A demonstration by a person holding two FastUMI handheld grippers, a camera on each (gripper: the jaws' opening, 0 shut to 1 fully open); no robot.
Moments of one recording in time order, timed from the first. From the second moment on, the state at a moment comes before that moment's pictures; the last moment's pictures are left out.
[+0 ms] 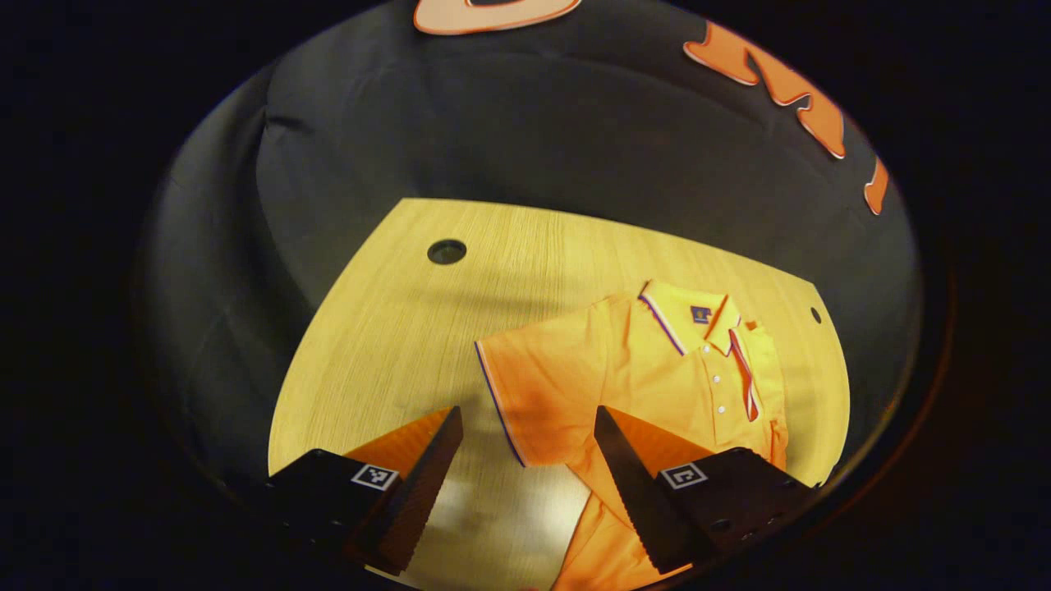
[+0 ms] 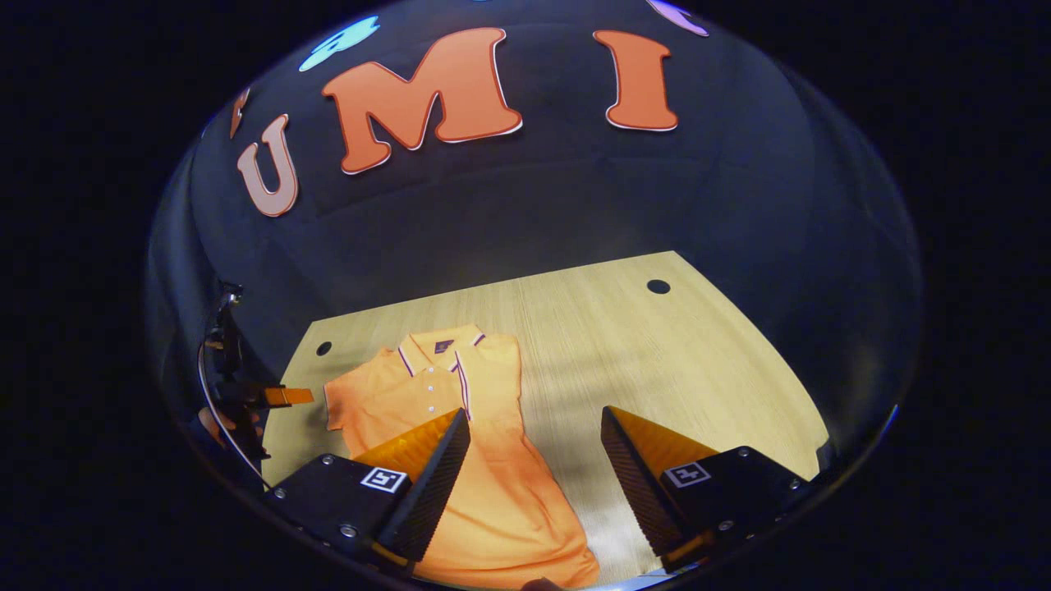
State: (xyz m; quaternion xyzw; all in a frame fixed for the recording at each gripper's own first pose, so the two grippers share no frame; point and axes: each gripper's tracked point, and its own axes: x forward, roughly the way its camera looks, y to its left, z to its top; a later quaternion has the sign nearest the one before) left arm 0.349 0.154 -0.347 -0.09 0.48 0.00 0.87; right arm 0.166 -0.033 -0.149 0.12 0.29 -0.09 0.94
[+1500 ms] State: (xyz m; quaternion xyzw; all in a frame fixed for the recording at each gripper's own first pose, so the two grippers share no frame) left arm 0.401 0.105 -0.367 -0.08 0.55 -0.06 0.83; right arm 0.052 -0.077 -0.170 0.19 0.30 -0.20 0.91
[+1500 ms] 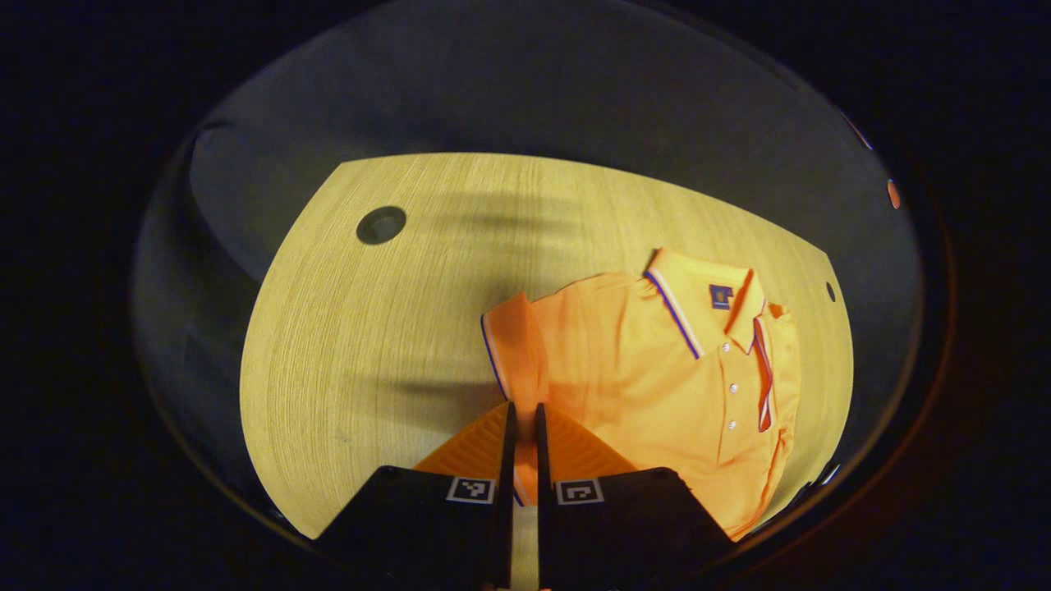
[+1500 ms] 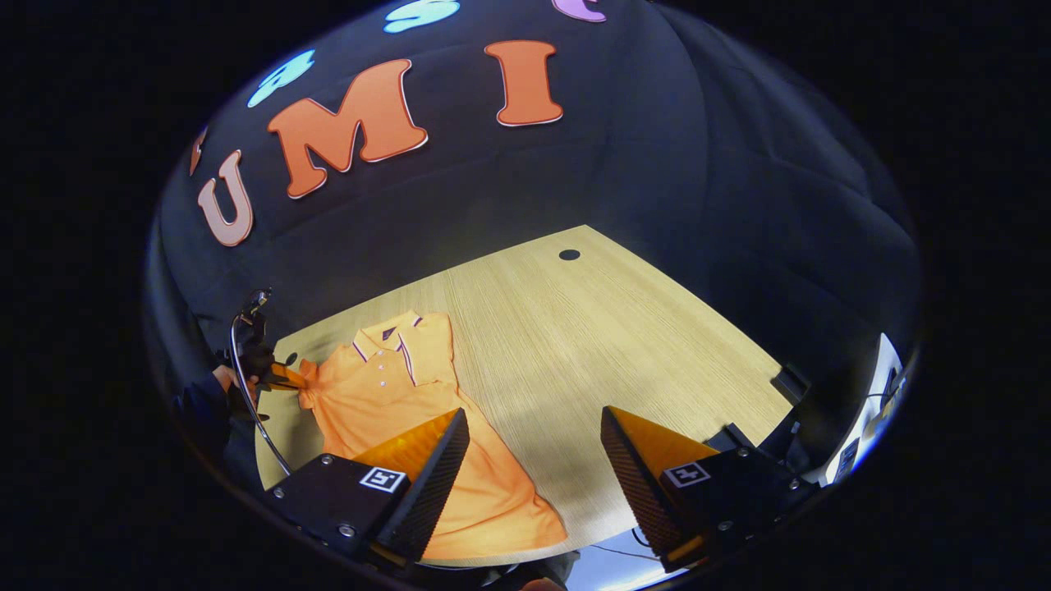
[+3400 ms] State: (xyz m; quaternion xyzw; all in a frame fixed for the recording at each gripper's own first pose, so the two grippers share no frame) left arm 0.233 0.034 -0.074 0.03 0.07 -0.03 1.00; right arm 0.127 -0.019 -0.073 -0.03 0.08 -0.02 1.00
